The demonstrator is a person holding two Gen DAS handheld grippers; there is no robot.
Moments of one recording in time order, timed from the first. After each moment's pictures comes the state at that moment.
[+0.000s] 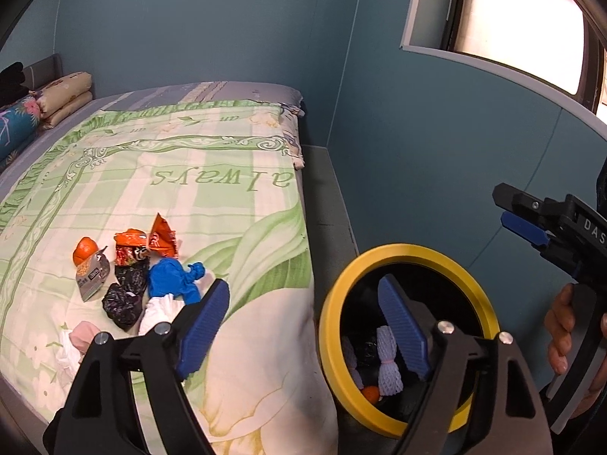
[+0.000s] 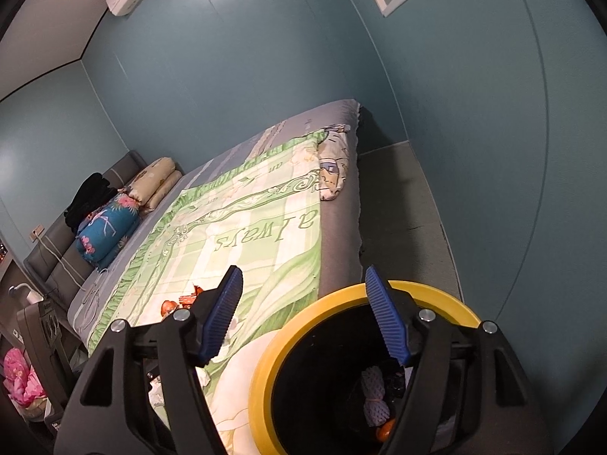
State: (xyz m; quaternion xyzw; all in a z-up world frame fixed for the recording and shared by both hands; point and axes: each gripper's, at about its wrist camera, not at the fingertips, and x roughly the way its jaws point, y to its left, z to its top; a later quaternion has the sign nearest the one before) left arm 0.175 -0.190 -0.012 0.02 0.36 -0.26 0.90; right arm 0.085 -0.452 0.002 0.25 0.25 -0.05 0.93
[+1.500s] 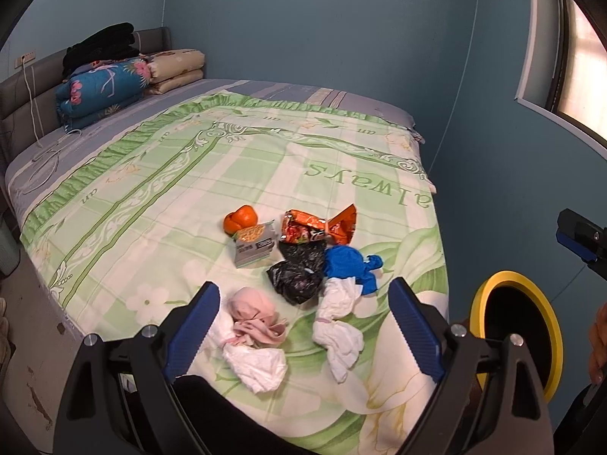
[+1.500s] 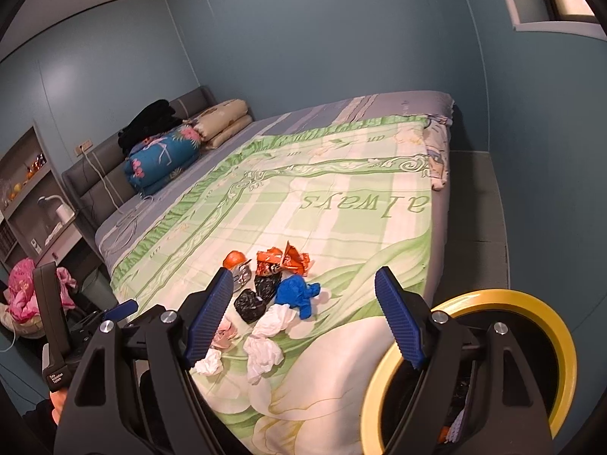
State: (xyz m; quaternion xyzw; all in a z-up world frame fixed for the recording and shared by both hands) left arm 0.180 -0.009 -0.011 -0.03 0.36 -0.08 0.93; right arm 0.141 -0.307 0.027 0.14 0.30 0.09 0.94
